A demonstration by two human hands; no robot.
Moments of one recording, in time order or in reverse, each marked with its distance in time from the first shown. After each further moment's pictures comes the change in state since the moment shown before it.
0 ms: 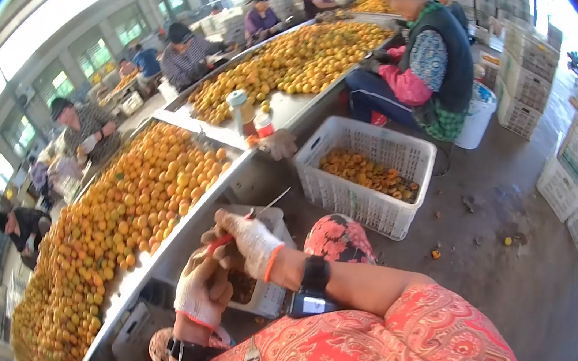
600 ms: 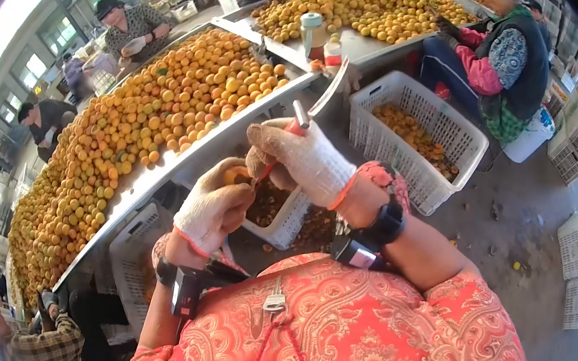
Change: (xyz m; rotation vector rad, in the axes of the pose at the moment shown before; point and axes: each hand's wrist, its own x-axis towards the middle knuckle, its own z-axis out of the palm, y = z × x) left_hand -0.036 0.034 0.002 0.299 -0.075 -0.020; right_hand -0.039 -0.024 0.029 -0.715 -0.333 -0.206
